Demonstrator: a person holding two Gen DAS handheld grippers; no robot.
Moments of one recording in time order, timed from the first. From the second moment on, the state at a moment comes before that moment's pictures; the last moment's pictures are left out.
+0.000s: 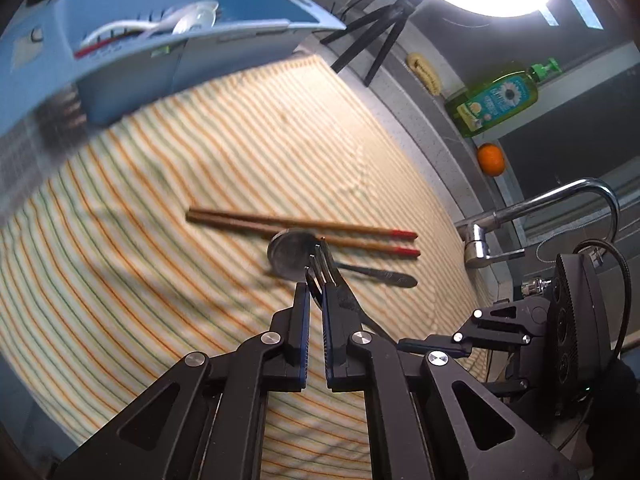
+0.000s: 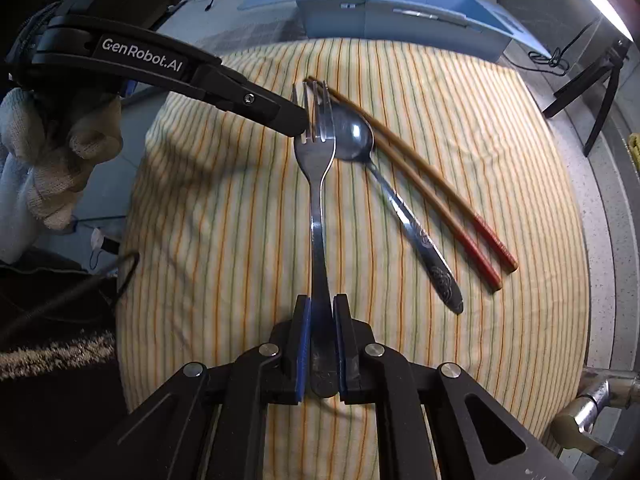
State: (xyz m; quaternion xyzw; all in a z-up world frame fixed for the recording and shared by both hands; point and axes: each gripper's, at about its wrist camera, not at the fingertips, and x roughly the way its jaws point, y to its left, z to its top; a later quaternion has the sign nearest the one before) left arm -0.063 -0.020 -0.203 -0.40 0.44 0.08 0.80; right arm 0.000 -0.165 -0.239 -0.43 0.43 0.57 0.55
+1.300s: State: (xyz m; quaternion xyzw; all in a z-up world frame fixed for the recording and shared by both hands) left arm 0.068 0.230 -0.136 -0.23 0.50 -0.05 0.83; right arm 0.064 0.095 -0.190 -0.14 0.57 0.46 0.67
